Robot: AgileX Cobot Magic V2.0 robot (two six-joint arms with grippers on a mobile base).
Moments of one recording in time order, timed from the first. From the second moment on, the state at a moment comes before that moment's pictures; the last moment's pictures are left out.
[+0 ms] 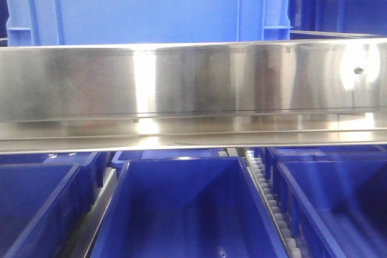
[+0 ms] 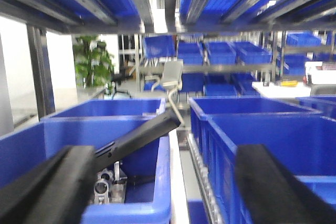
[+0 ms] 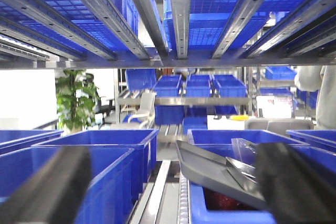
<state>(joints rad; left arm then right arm) 0.02 0.35 -0.83 0.12 0.41 -0.05 -0.05 0.24 -0.79 0.12 0.37 -0.05</state>
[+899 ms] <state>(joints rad) -0.27 1.39 -1.84 0.11 0.99 -0.05 0.17 1.40 -1.92 0.27 1.08 -0.17</state>
